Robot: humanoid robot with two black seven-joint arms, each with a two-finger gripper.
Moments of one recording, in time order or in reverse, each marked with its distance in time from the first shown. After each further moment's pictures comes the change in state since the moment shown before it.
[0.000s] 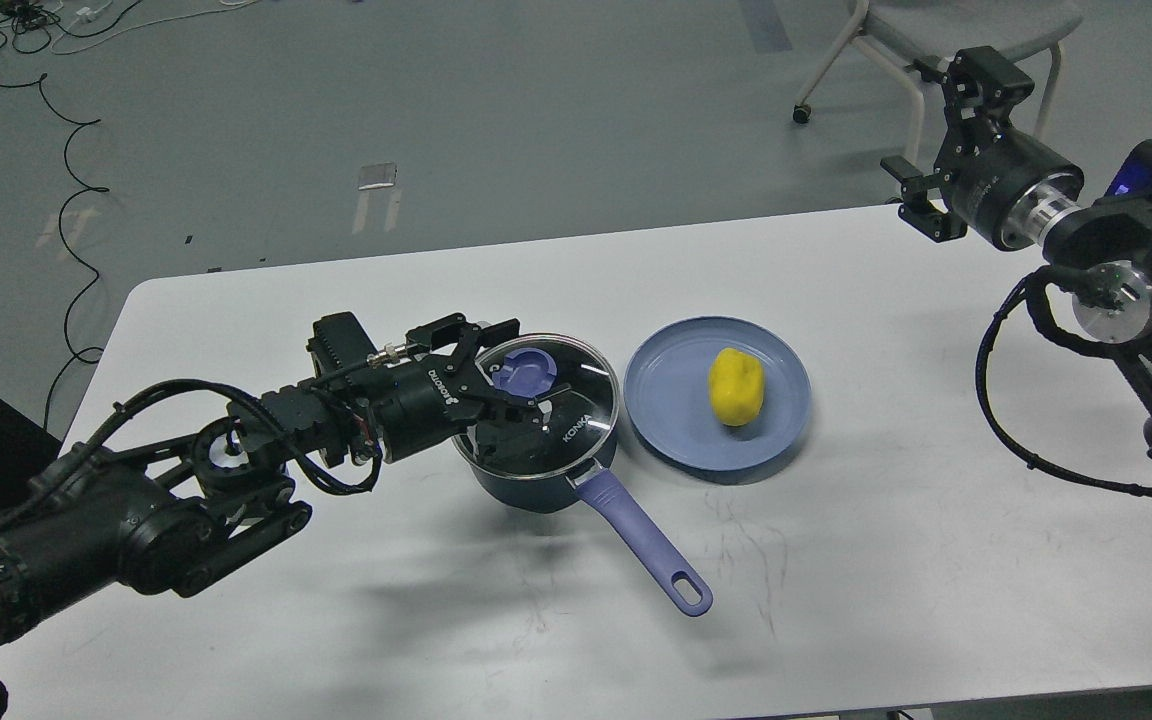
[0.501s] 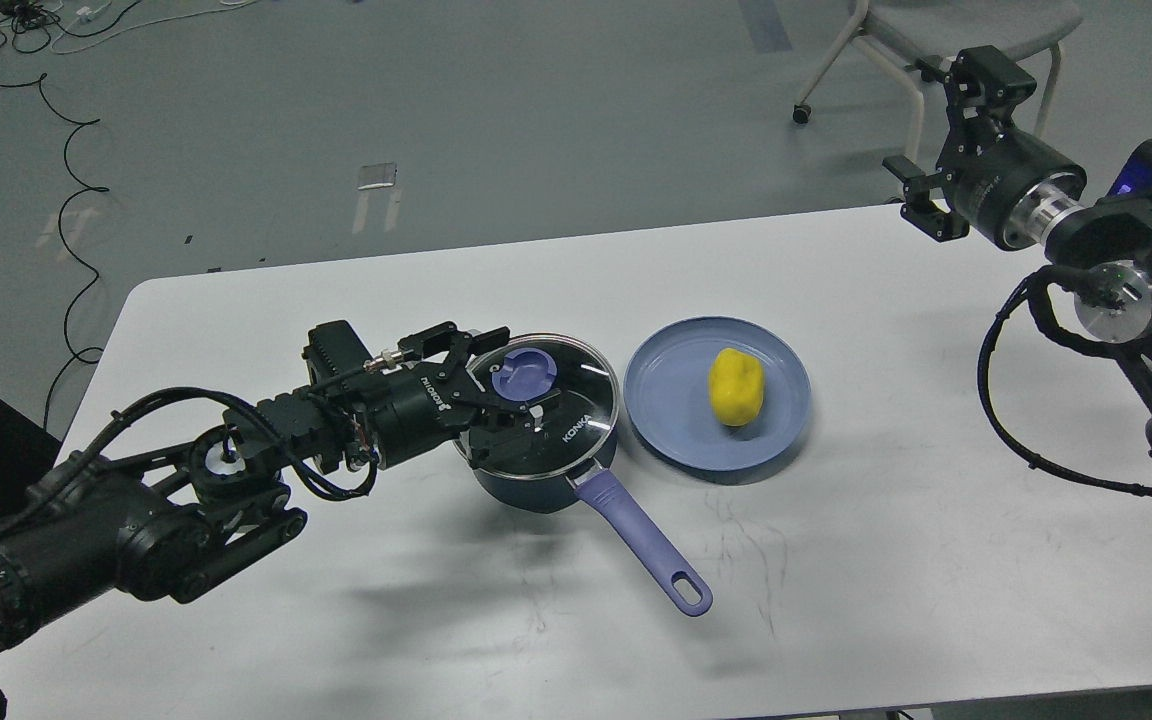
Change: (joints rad) left arm 0.014 0.000 0.003 0.033 -0.002 -0.003 0.008; right arm 0.000 -0.002 -0.001 -0.001 0.000 -0.014 0.000
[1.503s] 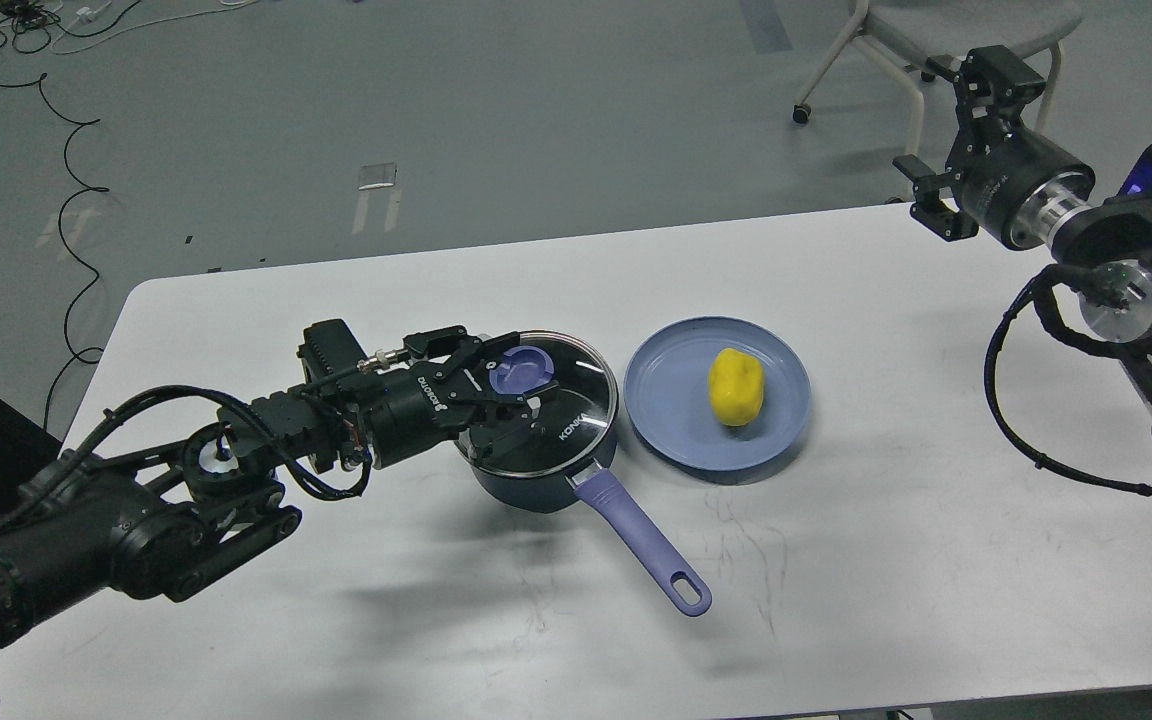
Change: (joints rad) left arm -0.004 0.012 -0.002 -0.018 0.001 0.002 -0.024; right arm -0.002 -0.010 -0.003 -0.002 -0.002 -0.008 0.000
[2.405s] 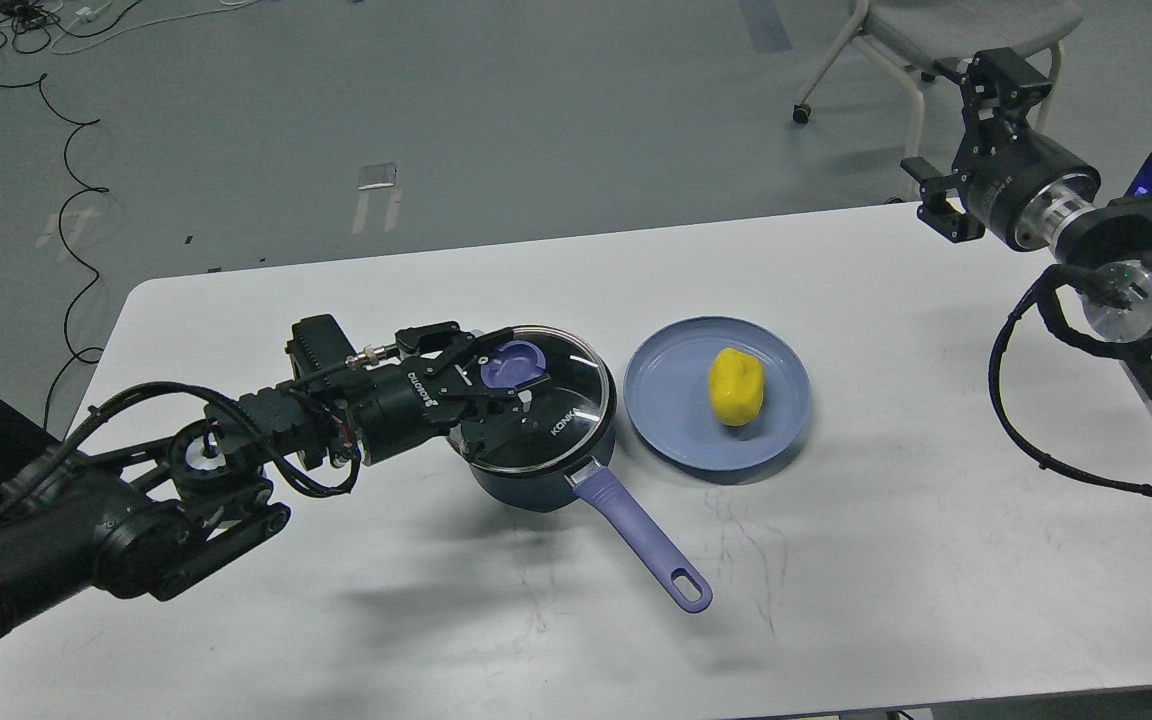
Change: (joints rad) left arm -0.022 0.051 -0.002 -0.063 -0.008 0.000 0.000; right arm 0.000 -0.005 -0.004 -0.007 0.000 -0.015 0.000
